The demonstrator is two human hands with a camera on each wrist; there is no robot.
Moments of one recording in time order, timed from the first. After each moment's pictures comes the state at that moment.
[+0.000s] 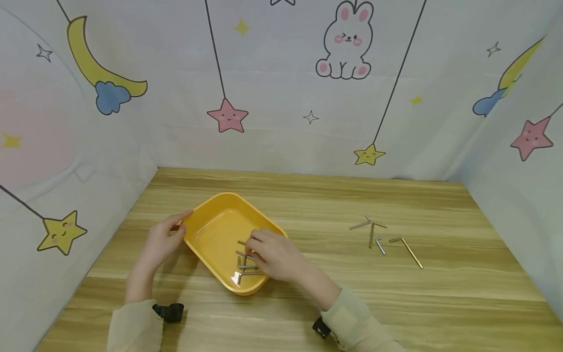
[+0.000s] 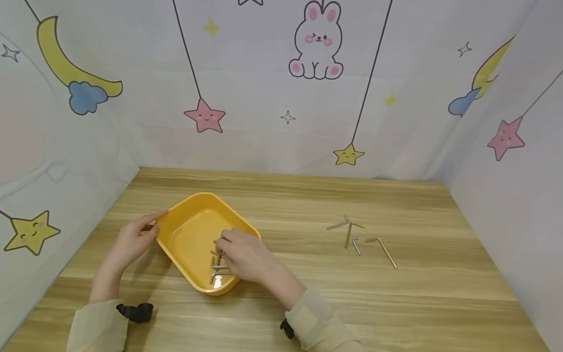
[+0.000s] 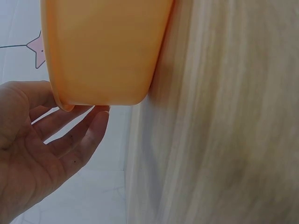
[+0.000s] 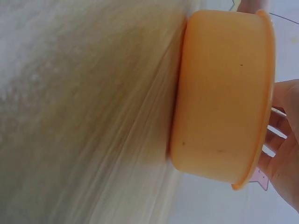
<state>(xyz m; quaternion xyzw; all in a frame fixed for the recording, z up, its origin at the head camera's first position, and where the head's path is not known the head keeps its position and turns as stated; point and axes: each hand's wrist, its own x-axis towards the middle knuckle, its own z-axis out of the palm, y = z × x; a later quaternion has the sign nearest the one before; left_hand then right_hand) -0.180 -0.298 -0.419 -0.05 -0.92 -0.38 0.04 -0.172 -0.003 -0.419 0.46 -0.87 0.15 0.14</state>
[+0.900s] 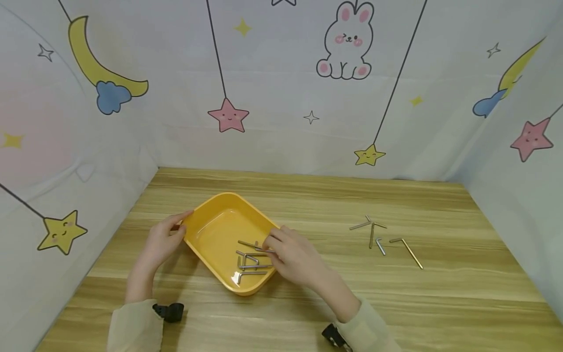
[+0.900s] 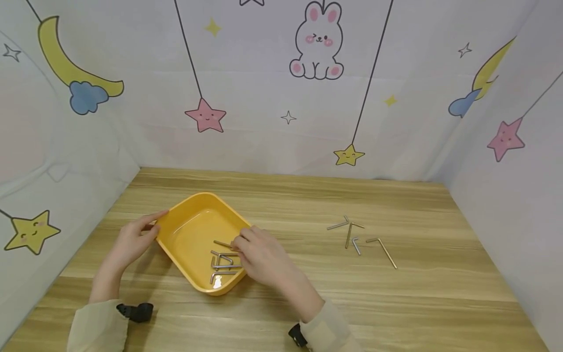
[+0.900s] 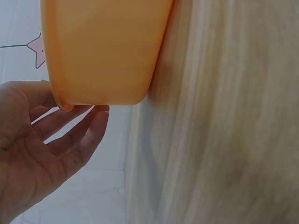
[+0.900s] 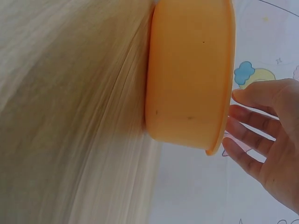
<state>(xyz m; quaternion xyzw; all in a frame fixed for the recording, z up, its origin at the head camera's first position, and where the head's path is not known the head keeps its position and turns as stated) -0.179 -0.299 -0.419 -0.05 -0.92 -0.38 0.04 -0.158 0.027 -0.407 0.40 -0.89 0.15 0.16</state>
